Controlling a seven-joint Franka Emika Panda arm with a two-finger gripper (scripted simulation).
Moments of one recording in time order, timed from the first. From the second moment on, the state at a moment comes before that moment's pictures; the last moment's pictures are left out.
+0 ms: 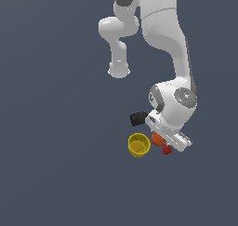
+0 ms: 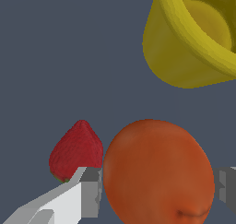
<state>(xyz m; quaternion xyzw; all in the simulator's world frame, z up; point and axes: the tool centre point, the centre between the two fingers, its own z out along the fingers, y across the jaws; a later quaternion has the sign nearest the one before) 0.055 0.203 0.055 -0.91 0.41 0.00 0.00</state>
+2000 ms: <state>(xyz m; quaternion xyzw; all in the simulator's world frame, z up) 0.032 0.108 0.289 -0.91 0.41 0.00 0.00</state>
